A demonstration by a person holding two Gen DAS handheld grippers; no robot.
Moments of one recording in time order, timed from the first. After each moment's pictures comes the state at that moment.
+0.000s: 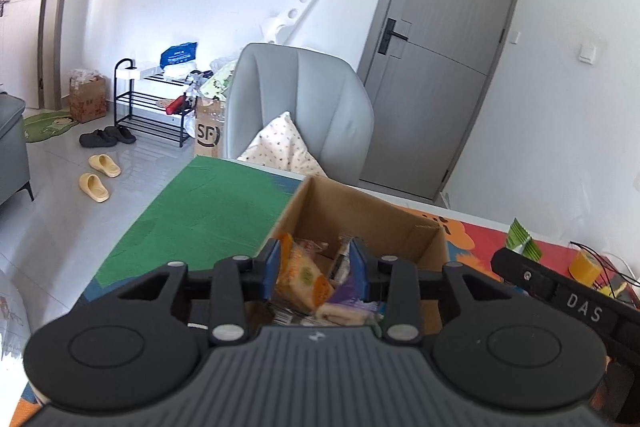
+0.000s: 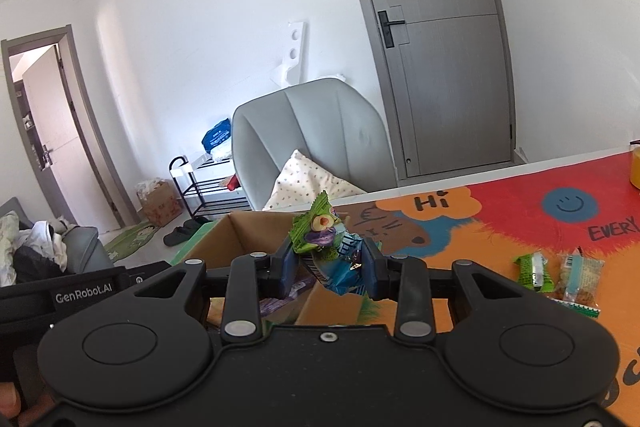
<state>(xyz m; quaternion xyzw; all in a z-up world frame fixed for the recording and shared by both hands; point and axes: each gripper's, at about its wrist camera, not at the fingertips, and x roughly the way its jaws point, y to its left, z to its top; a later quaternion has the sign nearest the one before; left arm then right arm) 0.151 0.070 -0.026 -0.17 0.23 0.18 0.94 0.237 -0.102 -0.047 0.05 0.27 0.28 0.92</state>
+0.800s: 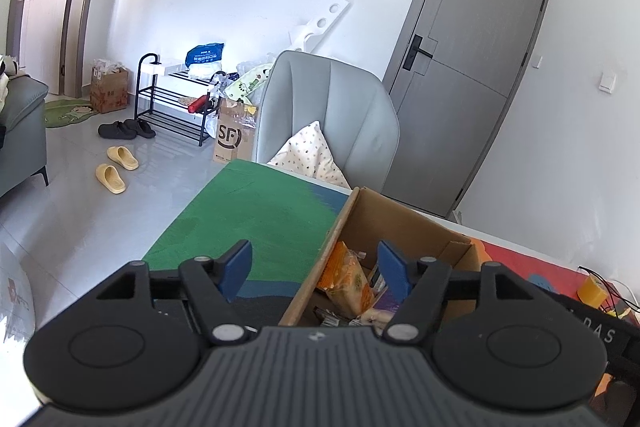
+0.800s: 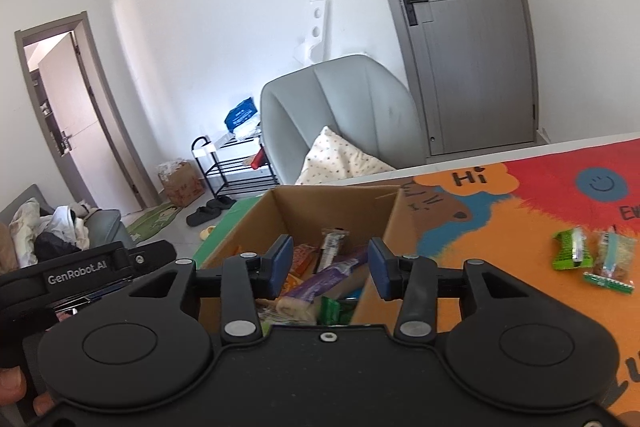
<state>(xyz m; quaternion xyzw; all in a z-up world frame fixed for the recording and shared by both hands) 0.127 0.095 -0.026 -0.20 0.21 0.20 0.94 0.220 -0.083 -0.044 0.05 0.30 0.30 0.90</state>
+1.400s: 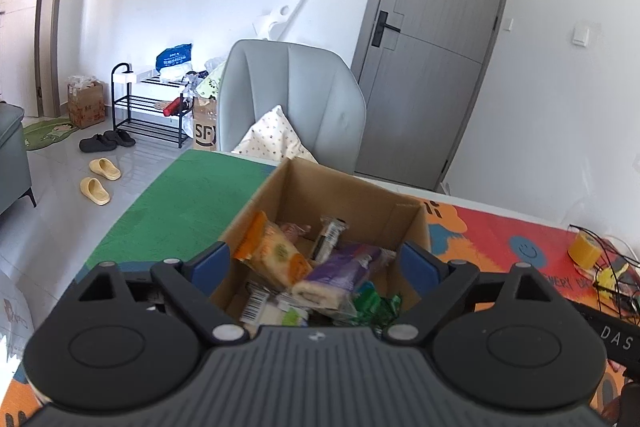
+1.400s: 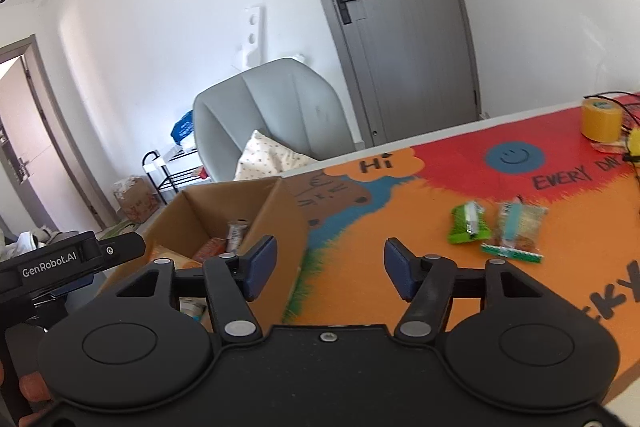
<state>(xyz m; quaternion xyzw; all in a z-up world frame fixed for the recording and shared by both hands) 0.152 0.032 -0.032 -0.15 0.24 0.17 0.94 0.222 -0.160 -0.061 0.07 0.31 0.22 0.92</state>
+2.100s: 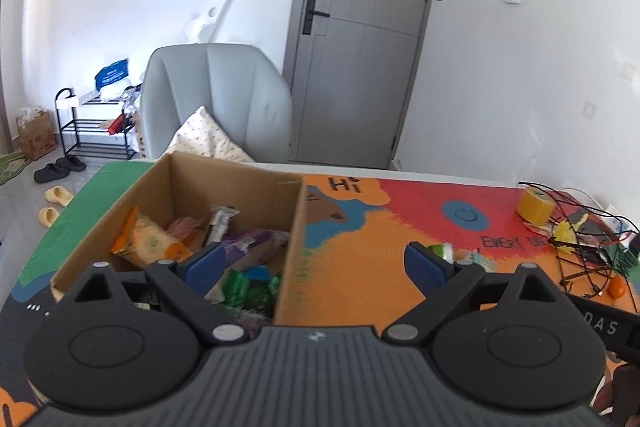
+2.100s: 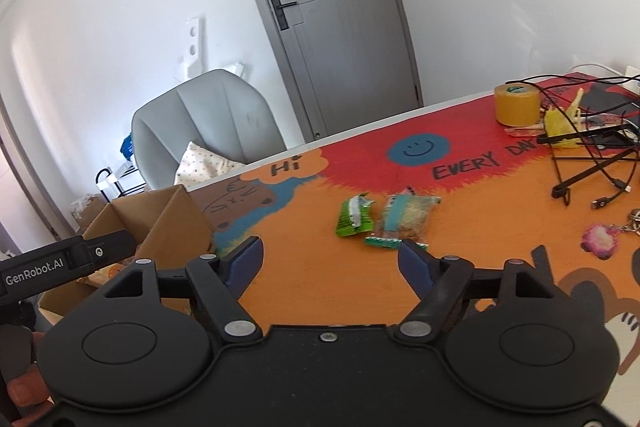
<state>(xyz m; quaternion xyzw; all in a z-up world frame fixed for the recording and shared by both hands) 0.177 -0.050 -0.032 -0.09 0.25 0.09 0.96 0.225 -0.236 -0.068 0.09 0.32 0.15 0.93</state>
